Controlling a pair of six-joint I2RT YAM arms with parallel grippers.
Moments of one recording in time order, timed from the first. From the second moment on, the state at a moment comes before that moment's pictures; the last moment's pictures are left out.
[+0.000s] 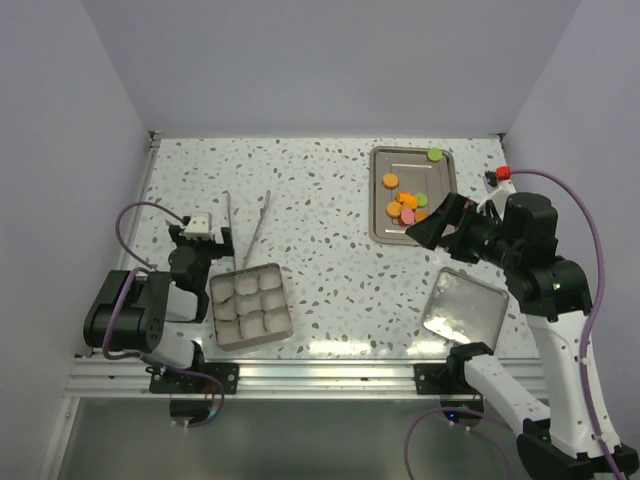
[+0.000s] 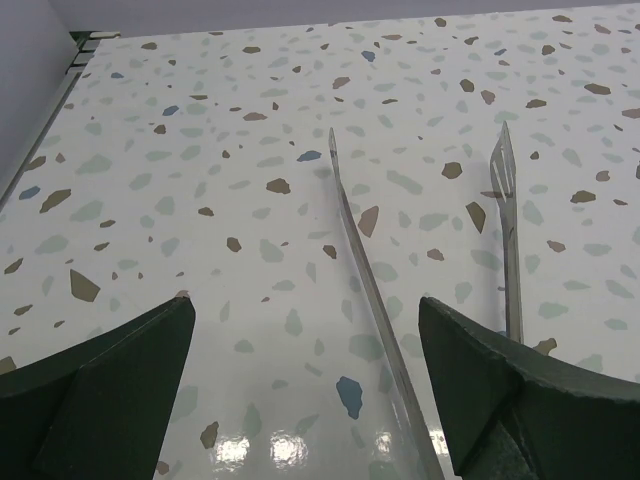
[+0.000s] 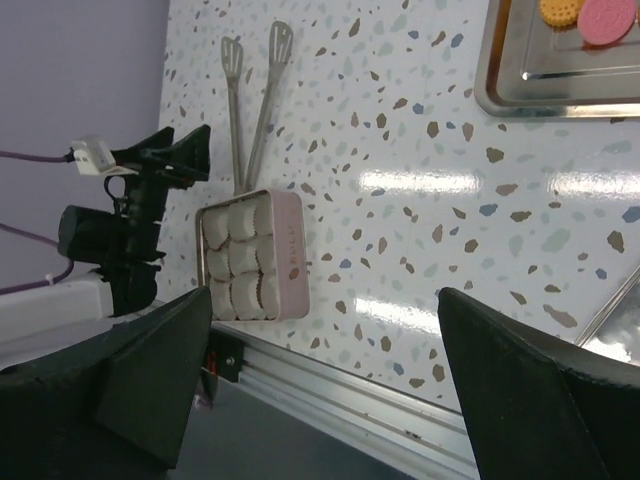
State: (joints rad) left arm -0.03 1.51 0.16 1.26 -0.03 0.05; right arm 0.18 0.83 1.26 -0.96 -0.33 0.58
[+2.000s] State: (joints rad) left arm -0.05 1.79 1.17 -0.43 -0.06 -0.24; right arm 0.18 0.71 1.09 -1.02 -0.44 0.71
